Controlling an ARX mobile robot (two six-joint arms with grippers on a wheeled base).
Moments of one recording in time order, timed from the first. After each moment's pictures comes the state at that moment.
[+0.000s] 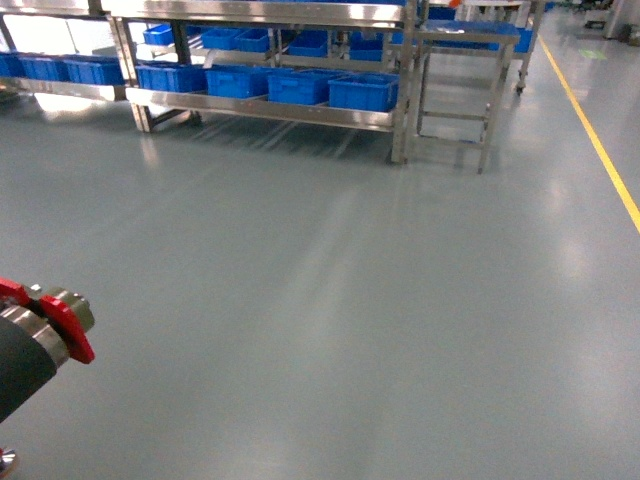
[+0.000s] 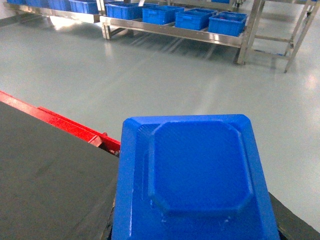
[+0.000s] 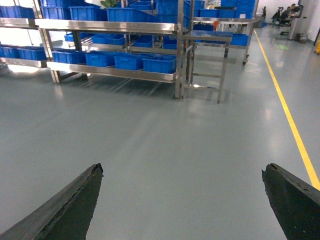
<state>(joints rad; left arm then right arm) -0.16 0.47 0.42 -0.16 -0.28 -0.05 0.00 0.01 0.01 -0.01 0.00 0.00</state>
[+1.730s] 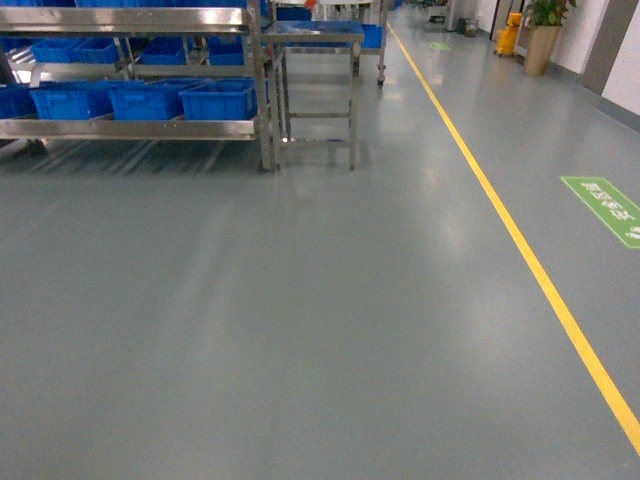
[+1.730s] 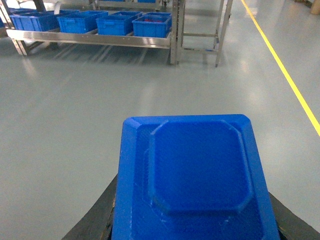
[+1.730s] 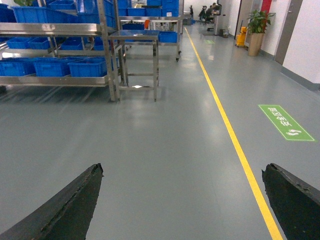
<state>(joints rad) -0.16 0.47 0.42 -0.16 -0.28 -0.05 0.00 0.01 0.01 -0.01 0.00 0.00</state>
